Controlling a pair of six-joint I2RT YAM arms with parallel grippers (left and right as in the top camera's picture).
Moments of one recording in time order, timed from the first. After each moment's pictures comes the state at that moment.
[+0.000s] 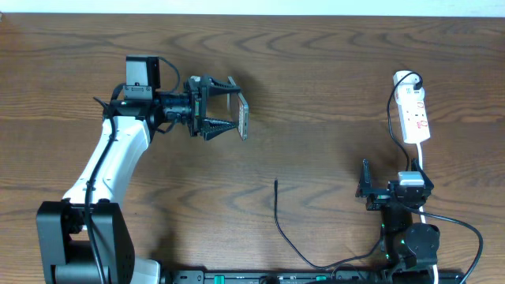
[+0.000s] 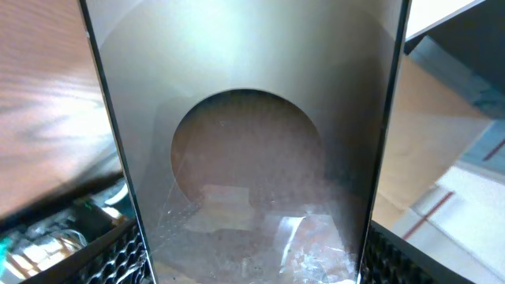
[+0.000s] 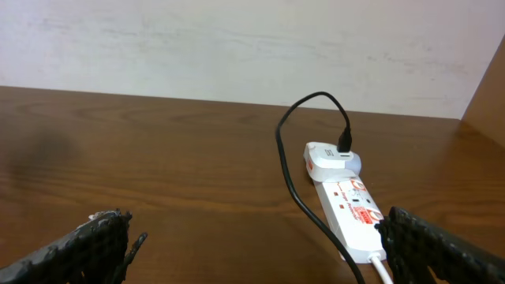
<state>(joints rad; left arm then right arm) -0.04 1.63 1.13 -0.38 1.28 -1.34 0.09 0.01 0.01 -0.06 0.10 -0.05</state>
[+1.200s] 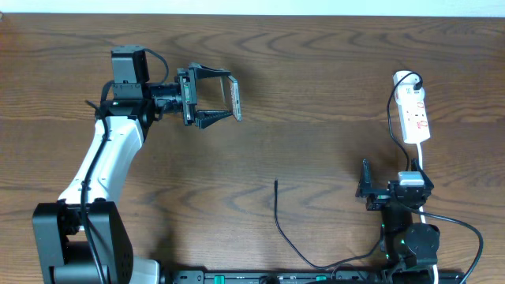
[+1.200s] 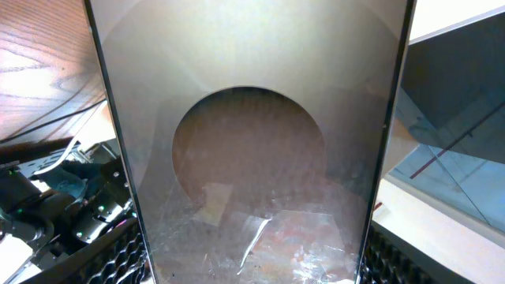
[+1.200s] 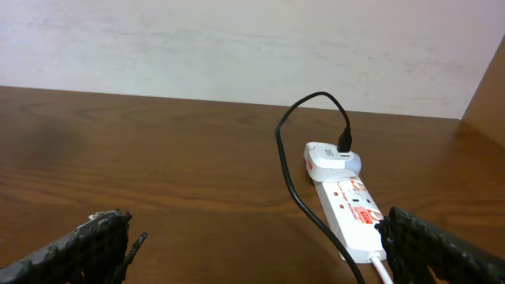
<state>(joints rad) 0.01 1.63 1.13 -0.19 1.33 -1.69 0.09 0.01 0.01 -0.06 0.11 -0.05</state>
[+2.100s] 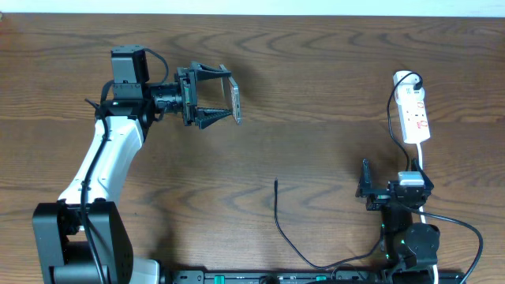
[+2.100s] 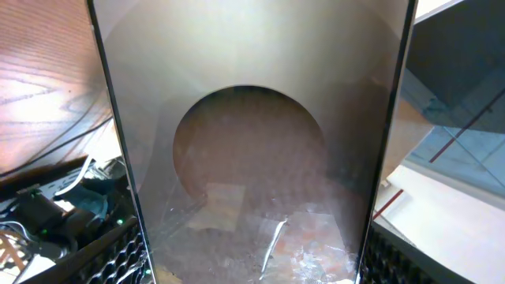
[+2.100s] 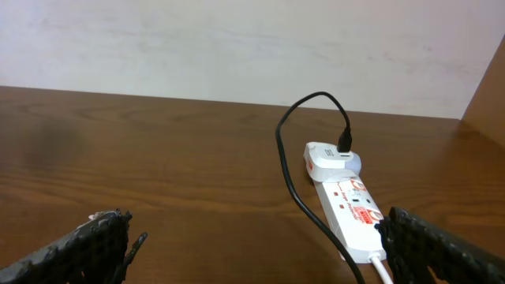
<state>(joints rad) 0.01 1.63 1.13 -0.19 1.33 -1.58 0.09 0.01 0.01 -0.06 0.10 -0.05</state>
